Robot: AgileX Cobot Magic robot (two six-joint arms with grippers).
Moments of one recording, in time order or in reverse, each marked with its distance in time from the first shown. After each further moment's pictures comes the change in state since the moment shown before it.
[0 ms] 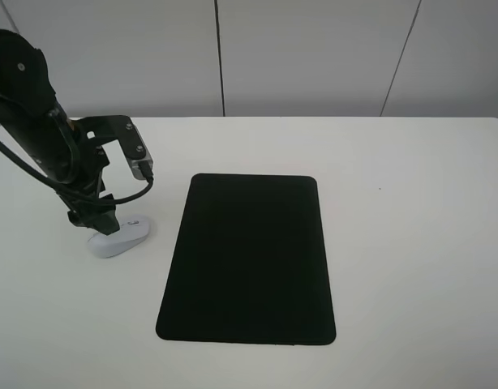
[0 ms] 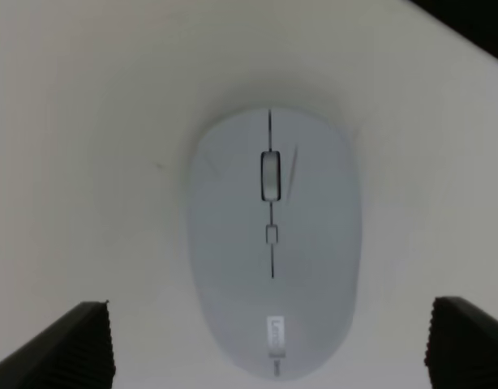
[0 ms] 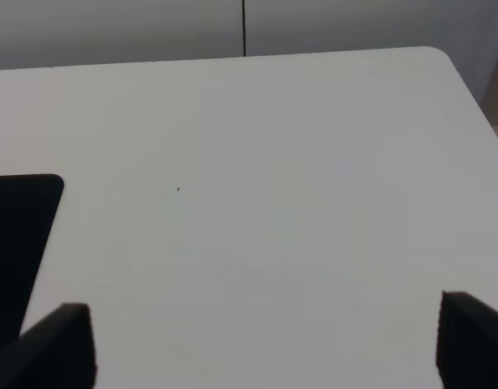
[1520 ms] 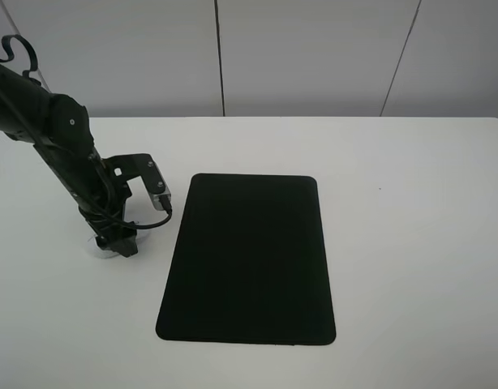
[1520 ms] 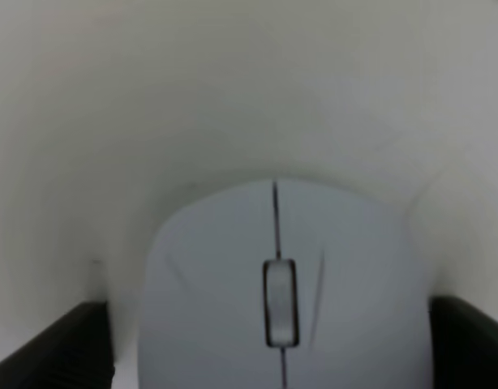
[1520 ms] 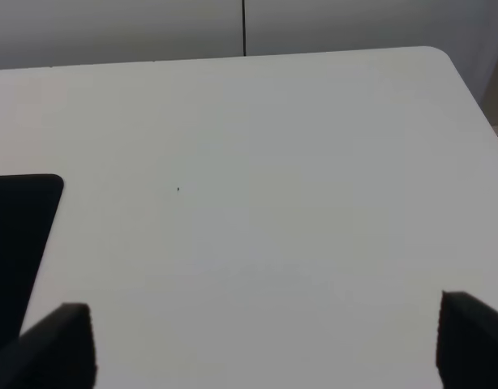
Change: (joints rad) left arm 0.000 0.229 0.002 -0.037 -0.174 0.038; right arm 0.000 0.000 0.000 0.000 0.000 0.000
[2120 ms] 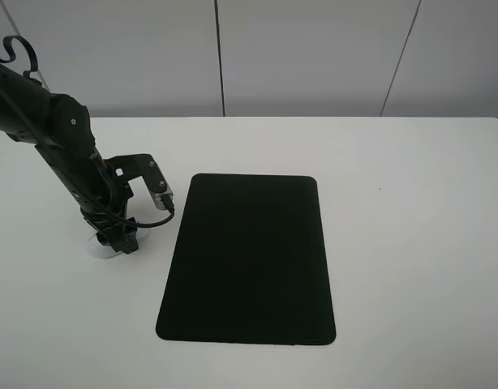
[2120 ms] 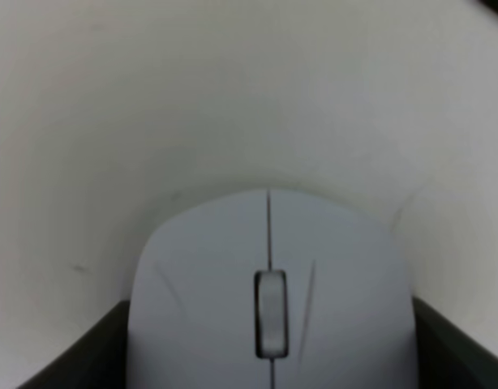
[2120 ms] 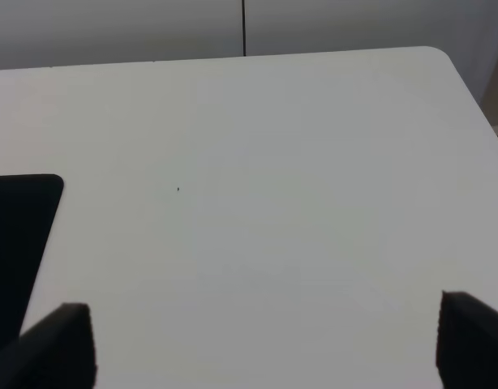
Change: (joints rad) left arm 0.001 0.006 -0.003 -0.023 0.007 0.002; right arm 0.000 0.000 0.000 0.000 0.000 0.000
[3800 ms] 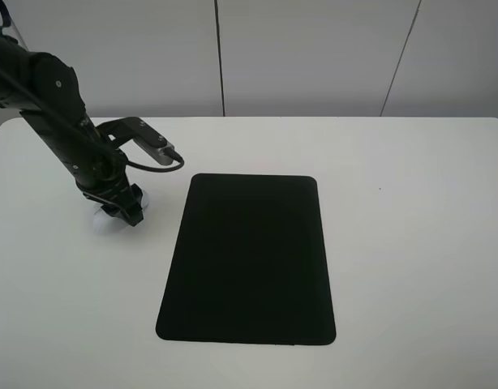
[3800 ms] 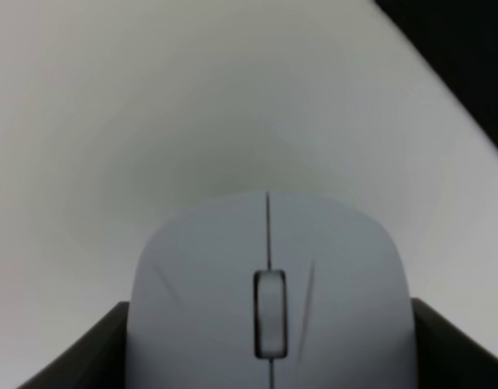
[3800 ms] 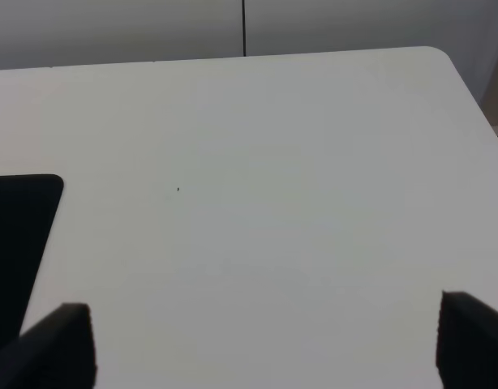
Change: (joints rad) left arm -0.009 -0.097 -0.082 0.006 0.102 -0.318; right arm 0.000 0.000 0.000 0.000 0.000 0.000
